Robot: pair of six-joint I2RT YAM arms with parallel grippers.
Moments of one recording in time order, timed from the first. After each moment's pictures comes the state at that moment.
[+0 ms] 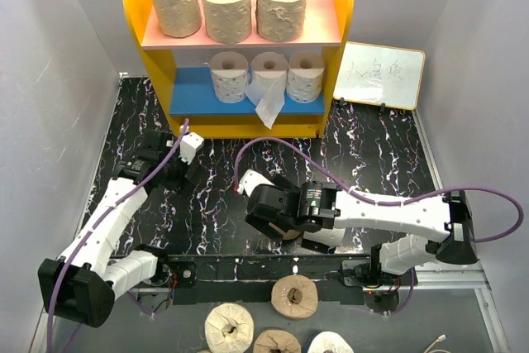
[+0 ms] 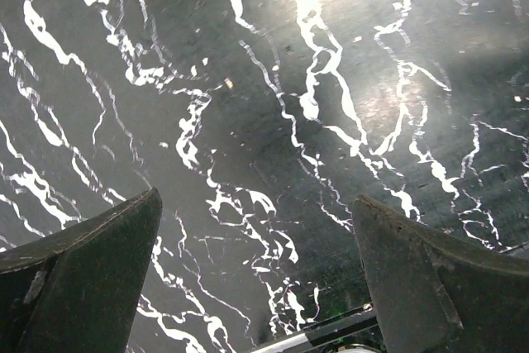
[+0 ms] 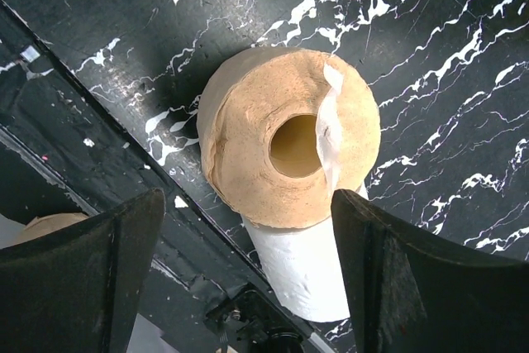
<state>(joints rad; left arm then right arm) -0.27 1.03 0.87 -0.85 0.07 0.37 1.35 1.38 1.27 -0.99 0.40 0.24</state>
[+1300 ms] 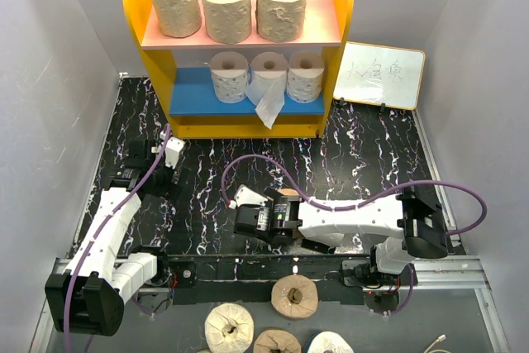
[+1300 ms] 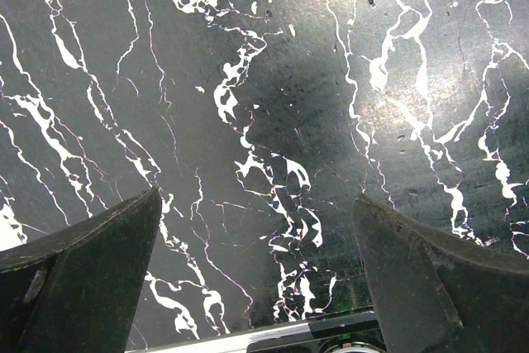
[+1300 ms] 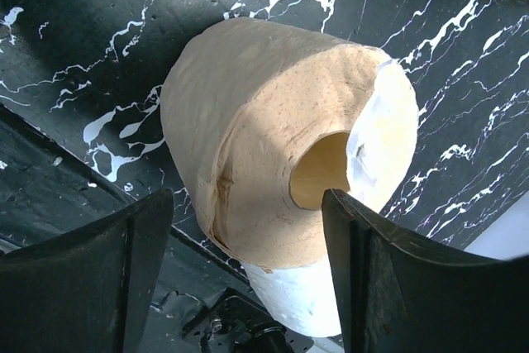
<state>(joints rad) -0.08 0.97 0.77 -0.83 0.03 0.35 1.40 1.57 1.21 -1.00 0.53 0.29</state>
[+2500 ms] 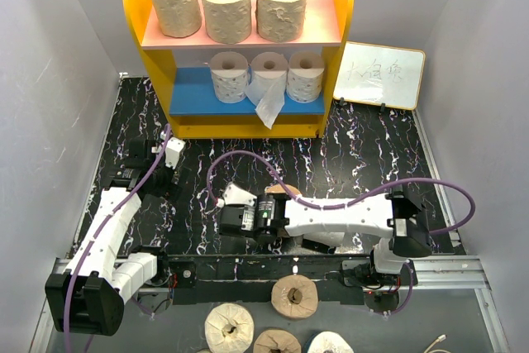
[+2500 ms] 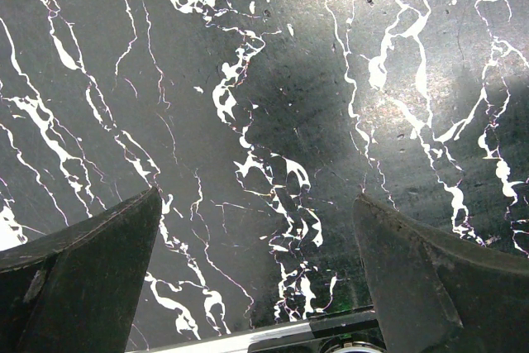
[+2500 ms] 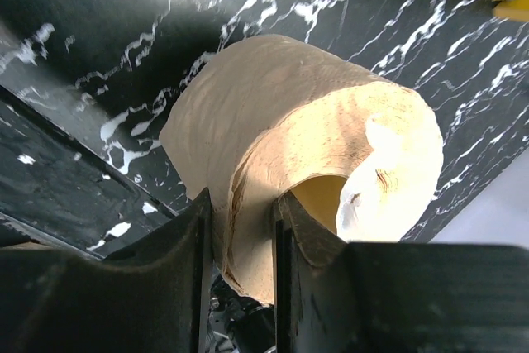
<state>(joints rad) -0.08 0.97 0.77 -0.83 0.03 0.36 1.44 1.68 1.38 -1.15 0.55 0.32</state>
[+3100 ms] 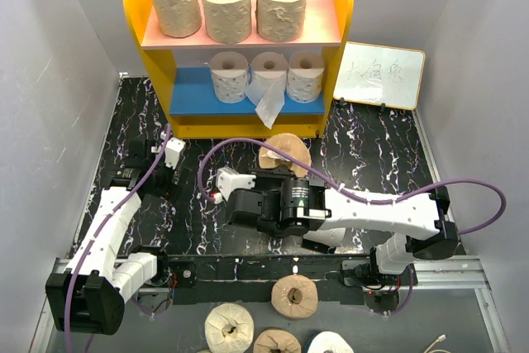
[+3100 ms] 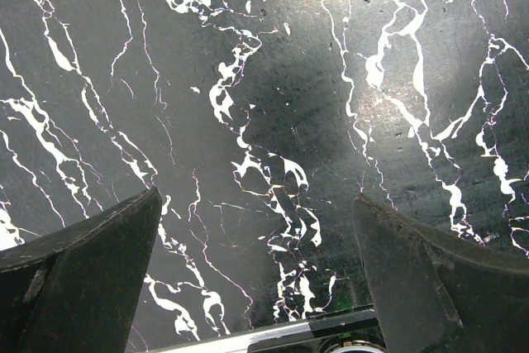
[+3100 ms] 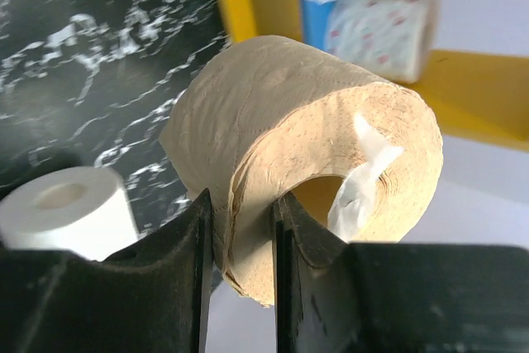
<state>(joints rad) -0.07 0.97 0.77 -0.83 0.05 0.37 1.48 1.54 1.65 -1.29 0.91 -0.13</state>
